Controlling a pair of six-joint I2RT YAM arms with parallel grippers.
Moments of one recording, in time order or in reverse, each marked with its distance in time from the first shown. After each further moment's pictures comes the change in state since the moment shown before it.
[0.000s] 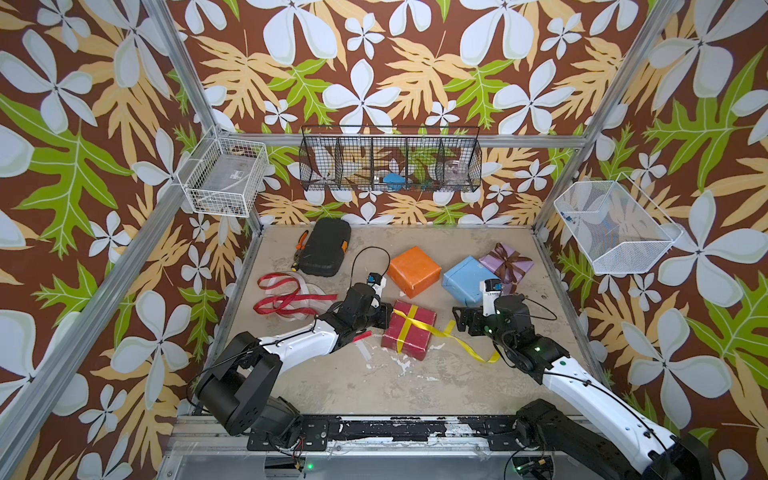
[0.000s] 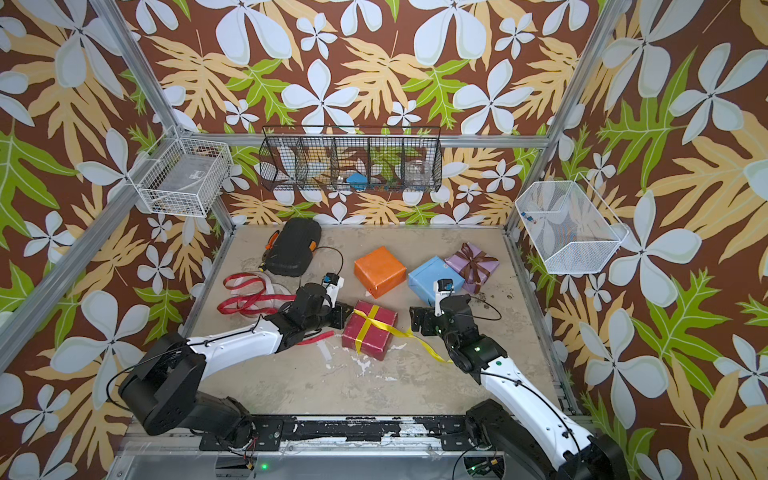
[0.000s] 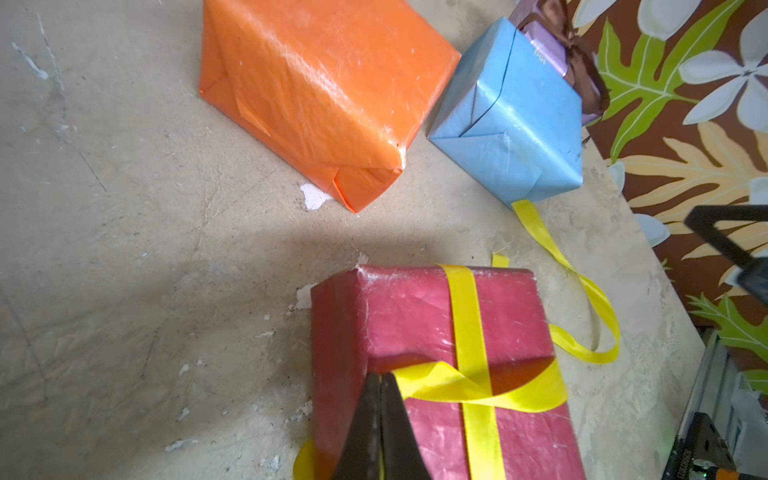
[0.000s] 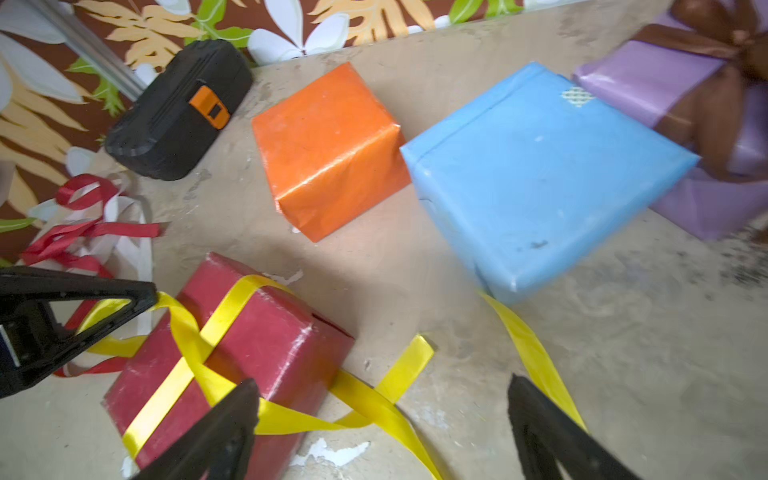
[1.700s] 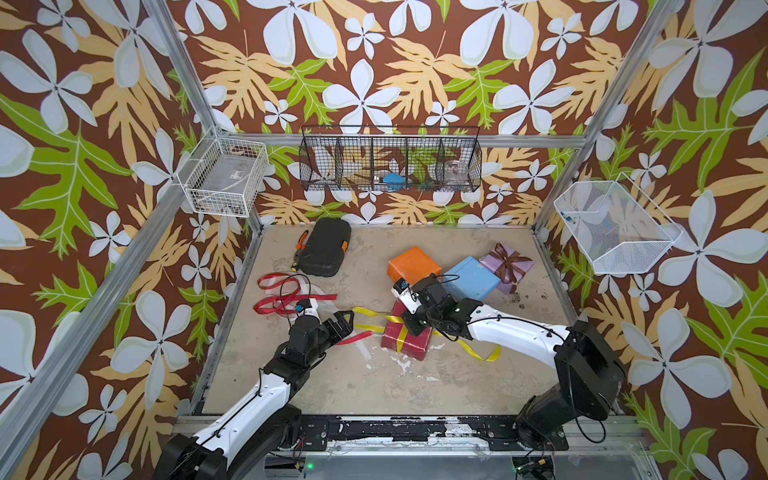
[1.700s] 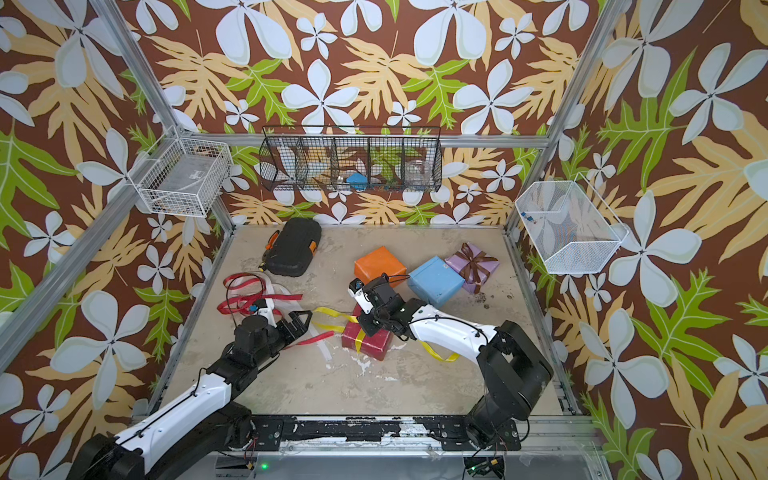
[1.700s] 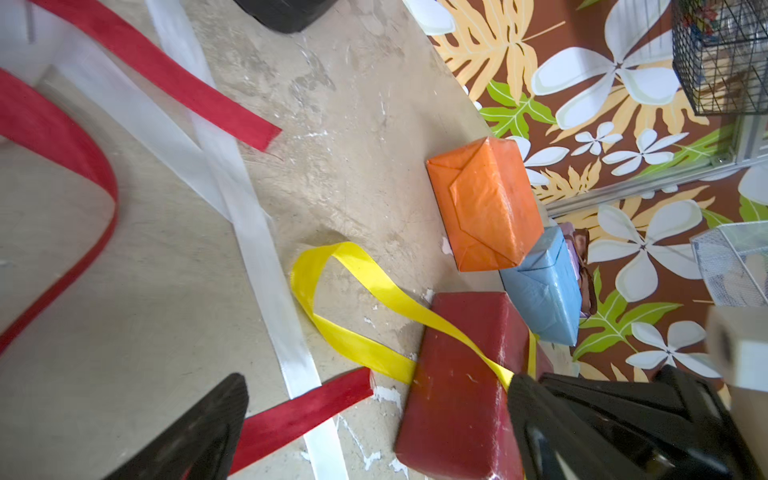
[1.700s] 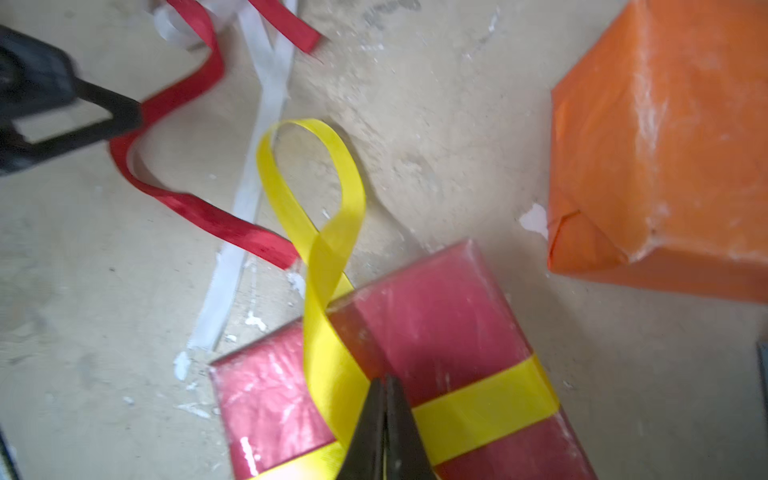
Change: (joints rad) left arm 0.286 -0.587 -0.472 -0.007 -0.060 -0.439; right arm 0.344 0.635 0.480 -0.079 -0.085 -0.335
